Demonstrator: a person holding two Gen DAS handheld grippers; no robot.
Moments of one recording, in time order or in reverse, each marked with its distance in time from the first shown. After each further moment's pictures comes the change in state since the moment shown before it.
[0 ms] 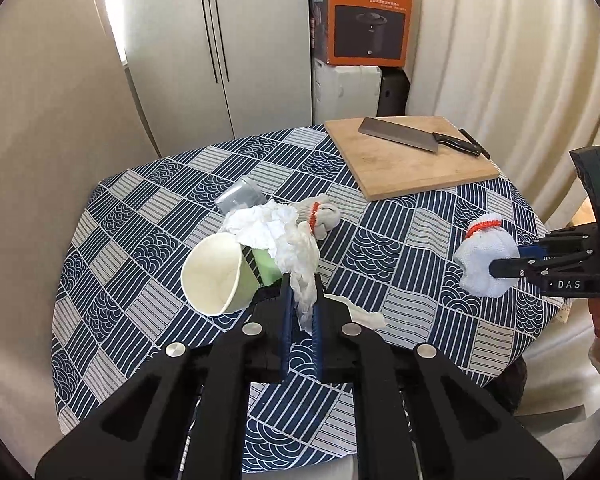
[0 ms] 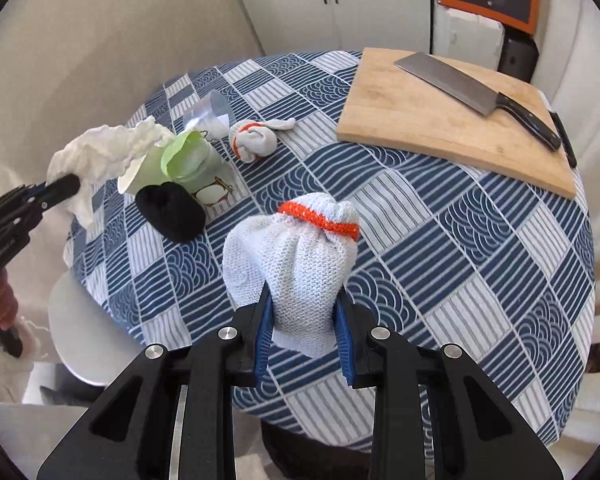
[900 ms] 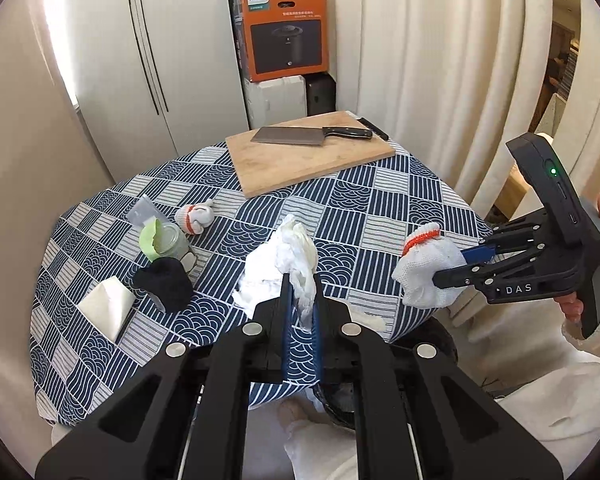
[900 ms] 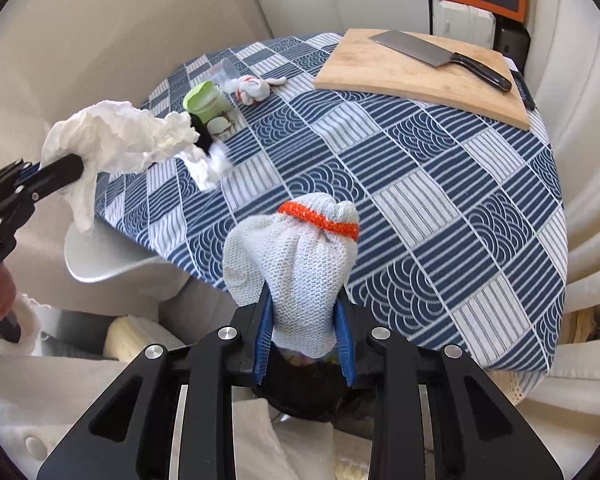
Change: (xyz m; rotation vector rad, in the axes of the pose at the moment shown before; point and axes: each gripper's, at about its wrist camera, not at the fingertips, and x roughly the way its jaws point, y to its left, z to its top) left arm -0.076 -0.153 -0.046 0.141 -0.053 -0.110; right arm -0.071 -0.050 -0.116 -0.050 0.017 0.037
